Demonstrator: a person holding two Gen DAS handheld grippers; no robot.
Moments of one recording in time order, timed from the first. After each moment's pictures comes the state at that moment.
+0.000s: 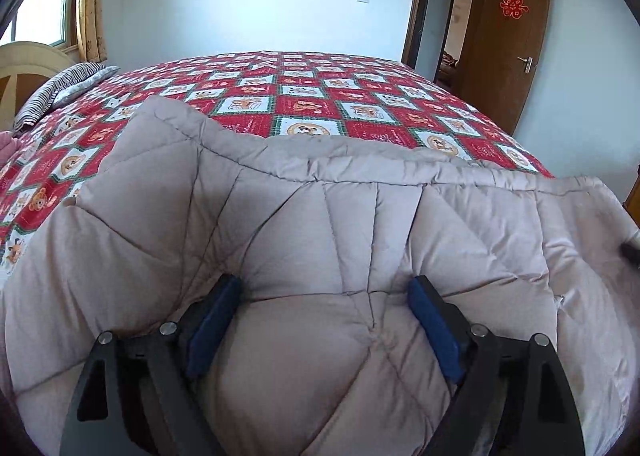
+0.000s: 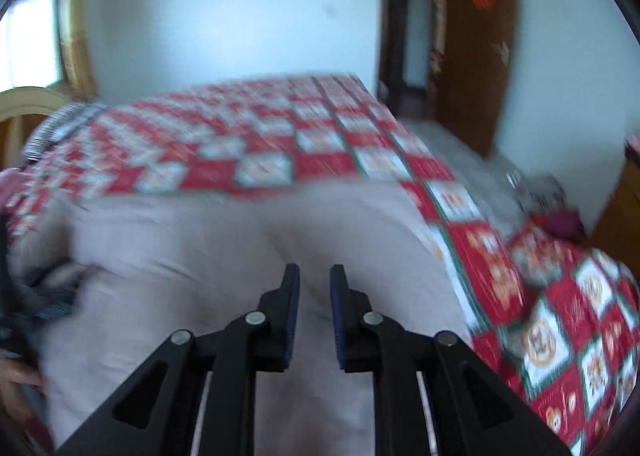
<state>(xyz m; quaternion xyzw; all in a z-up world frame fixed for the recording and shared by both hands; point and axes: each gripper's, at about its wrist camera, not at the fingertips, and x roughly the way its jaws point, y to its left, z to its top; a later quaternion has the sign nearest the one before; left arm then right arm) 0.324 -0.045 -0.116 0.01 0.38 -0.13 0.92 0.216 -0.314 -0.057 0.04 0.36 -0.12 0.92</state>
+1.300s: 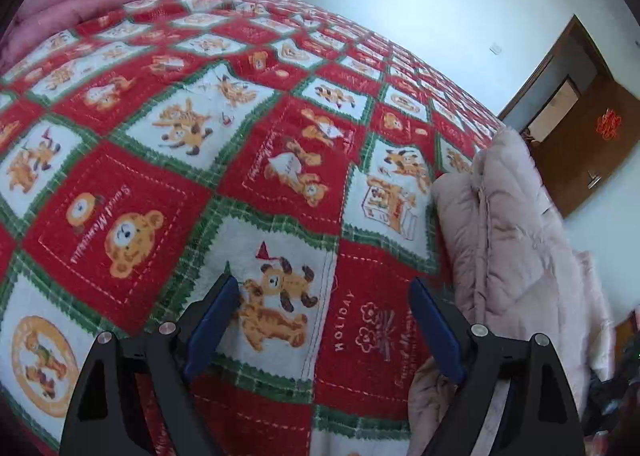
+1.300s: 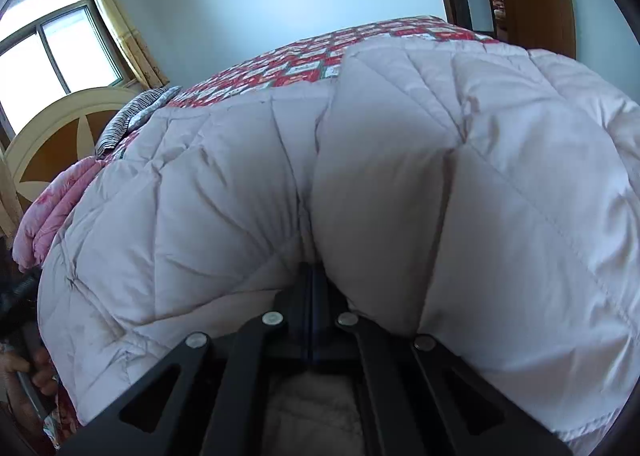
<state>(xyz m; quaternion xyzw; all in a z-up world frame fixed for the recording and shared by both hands) 0.248 0.183 -0.131 -0.18 0.41 0.00 0.89 0.222 -0.189 -0.115 0.14 0.37 0.05 0.92</state>
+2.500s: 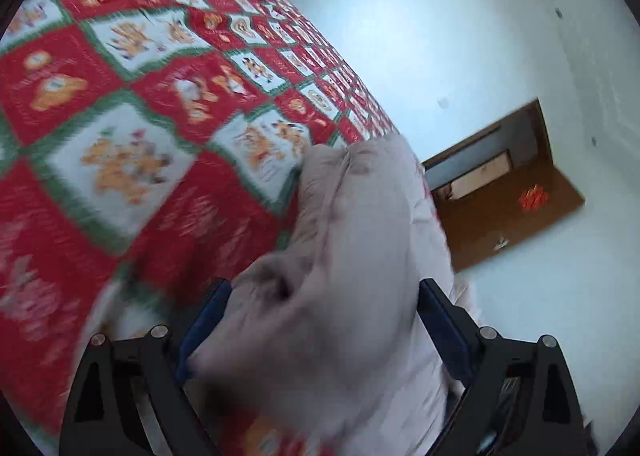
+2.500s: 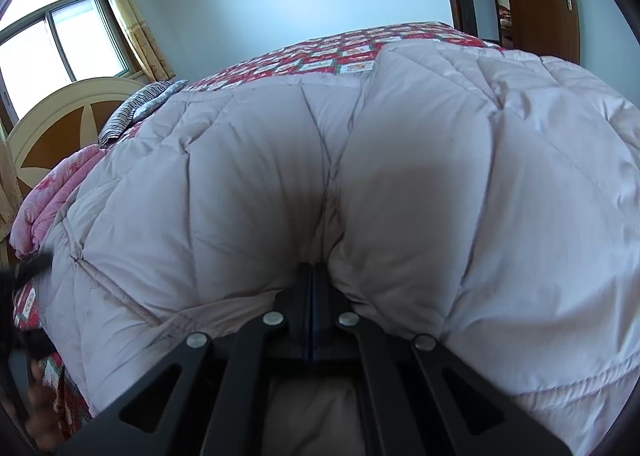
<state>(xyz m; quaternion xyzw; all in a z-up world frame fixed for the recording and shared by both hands) 0.213 0.139 -0.136 -0.41 0.36 -0.11 0.83 0.208 -0.169 -0.116 0.12 0.37 0.05 0.92</state>
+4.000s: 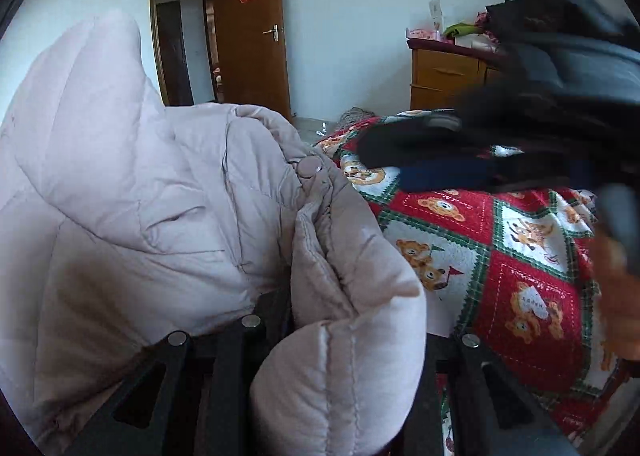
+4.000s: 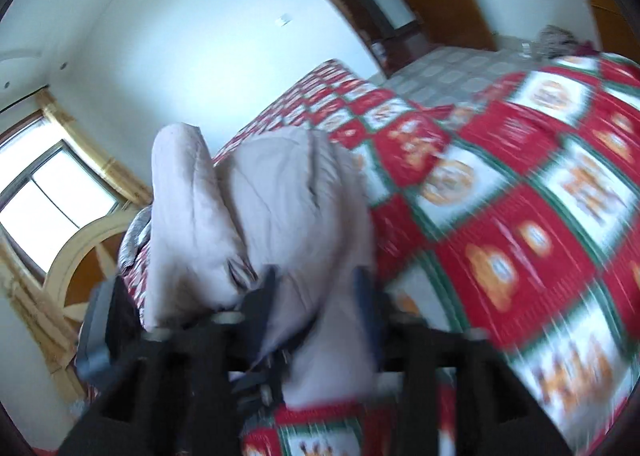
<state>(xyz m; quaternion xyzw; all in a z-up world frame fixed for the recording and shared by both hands) 0.122 -0.298 -0.107 0.17 0.29 -0.48 0.81 0.083 -0.445 -0.063 0.32 0.30 0.02 0.90</state>
